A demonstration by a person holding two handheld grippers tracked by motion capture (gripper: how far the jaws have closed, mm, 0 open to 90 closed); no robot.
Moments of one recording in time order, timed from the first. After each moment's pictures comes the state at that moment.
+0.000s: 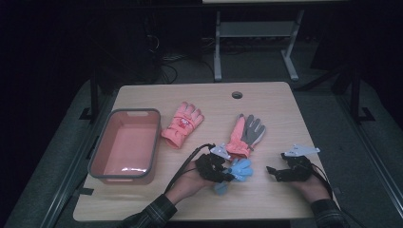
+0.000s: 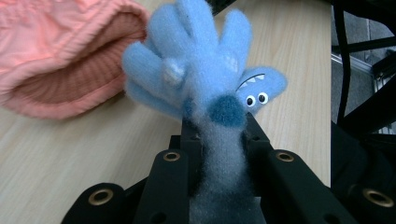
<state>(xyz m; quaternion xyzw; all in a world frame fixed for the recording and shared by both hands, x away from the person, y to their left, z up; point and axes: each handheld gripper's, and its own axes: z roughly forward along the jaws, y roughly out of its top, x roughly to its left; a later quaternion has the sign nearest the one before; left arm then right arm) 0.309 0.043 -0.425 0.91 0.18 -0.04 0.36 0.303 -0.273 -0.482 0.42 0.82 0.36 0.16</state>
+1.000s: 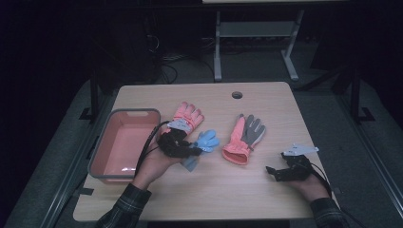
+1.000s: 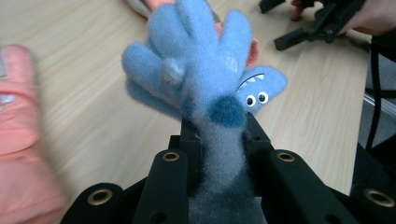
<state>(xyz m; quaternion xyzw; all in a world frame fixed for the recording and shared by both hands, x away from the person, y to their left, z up) 0.342 0.141 -0.369 0.87 0.28 0.01 0.39 0.305 -0.271 -0.483 0.42 0.82 0.36 0.16</state>
